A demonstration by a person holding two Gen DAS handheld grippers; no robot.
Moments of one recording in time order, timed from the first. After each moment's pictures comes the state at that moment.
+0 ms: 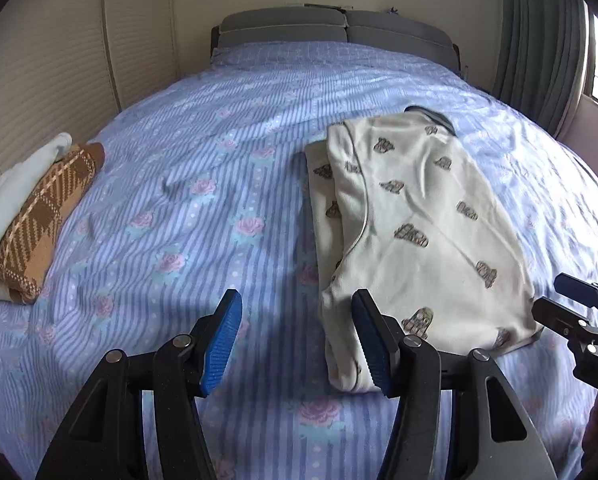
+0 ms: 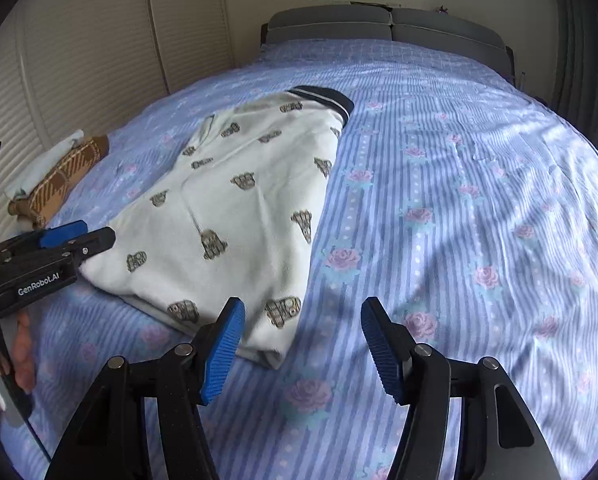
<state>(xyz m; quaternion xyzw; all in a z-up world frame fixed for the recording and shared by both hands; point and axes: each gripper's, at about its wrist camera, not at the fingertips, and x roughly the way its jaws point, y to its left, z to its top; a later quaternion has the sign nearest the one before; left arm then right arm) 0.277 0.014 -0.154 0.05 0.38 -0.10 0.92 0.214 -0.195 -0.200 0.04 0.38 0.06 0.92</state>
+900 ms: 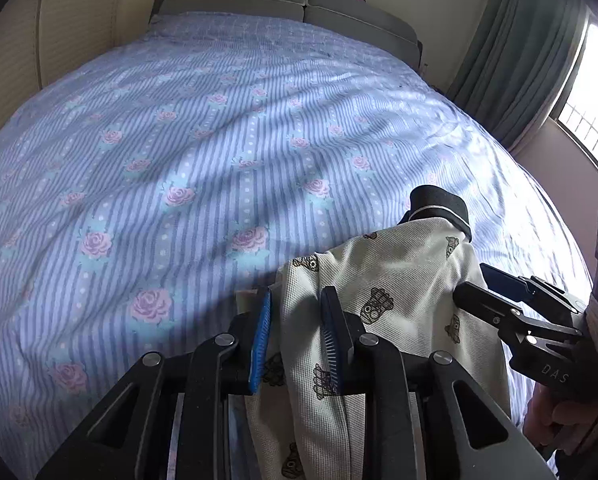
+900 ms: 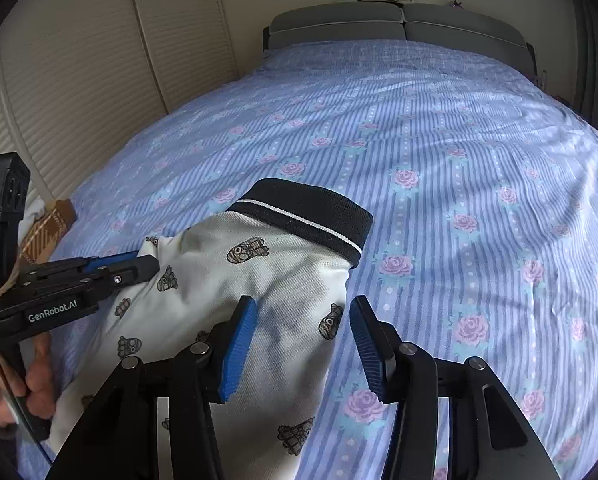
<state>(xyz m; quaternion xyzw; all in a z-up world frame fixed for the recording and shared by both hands) 0.449 -0.028 -0.160 -0.02 0.44 -0.23 0.87 0.381 -0.208 -0.185 0.06 0.38 0.08 0.92</state>
